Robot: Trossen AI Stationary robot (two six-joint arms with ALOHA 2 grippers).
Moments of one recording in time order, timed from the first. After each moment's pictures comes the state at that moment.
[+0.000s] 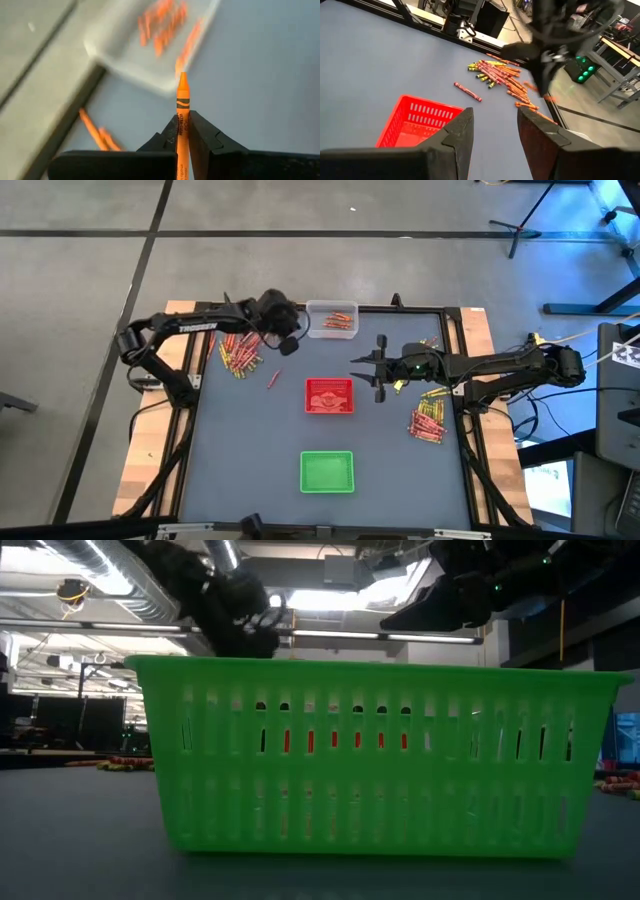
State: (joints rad) left arm 0.56 1.54 1.02 -0.29 -0.03 0.14; right arm -0.09 1.18 0.61 0.29 0.02 -0.40
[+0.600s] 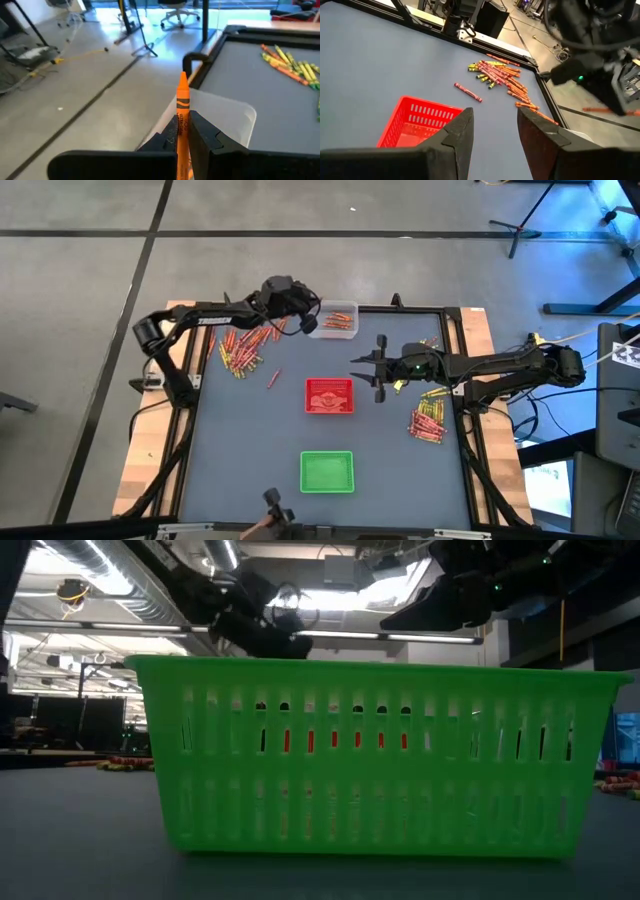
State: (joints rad) left arm 0.63 1.72 1.05 0.30 0.03 0.17; right arm -0.09 1.18 0.61 0.30 0.02 -0.39
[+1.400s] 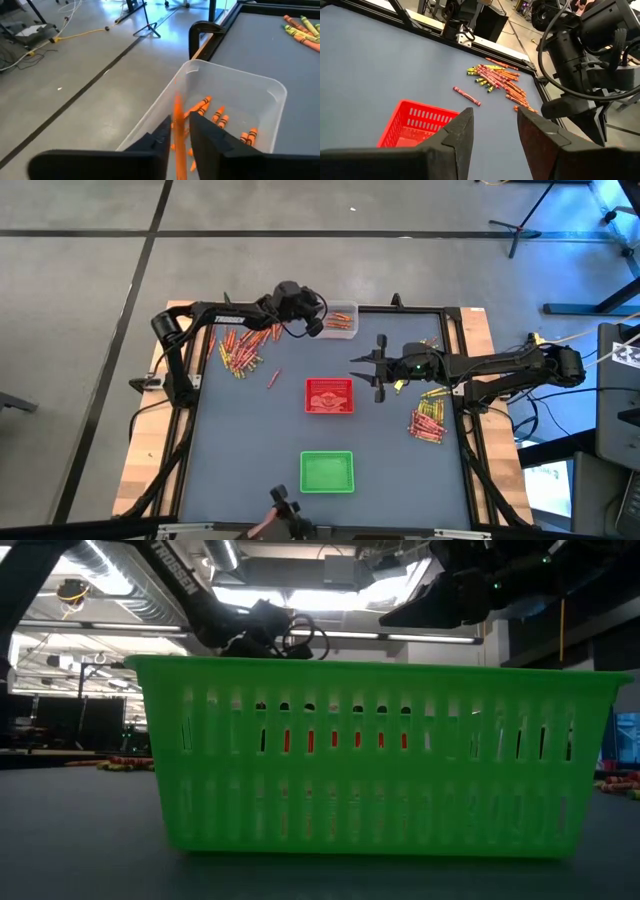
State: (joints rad) left arm 0.62 1.86 1.10 0.32 -0.02 0.14; right arm -0.09 1.18 0.61 0.32 0.02 -0.40
